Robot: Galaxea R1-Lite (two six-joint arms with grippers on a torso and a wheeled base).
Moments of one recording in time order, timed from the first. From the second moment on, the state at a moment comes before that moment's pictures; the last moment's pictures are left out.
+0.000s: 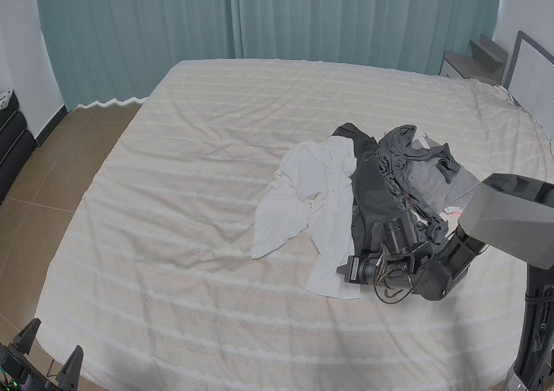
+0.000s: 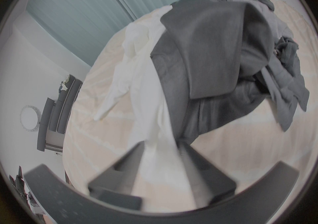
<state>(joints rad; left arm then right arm) -0.13 0.09 -0.02 0.00 0.01 -0.04 0.49 2.26 -0.86 -0.67 0.00 0.55</state>
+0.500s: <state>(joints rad) -0.13 0.09 -0.02 0.00 0.01 -0.05 0.56 2.26 -0.83 -0.69 0.01 0.67</state>
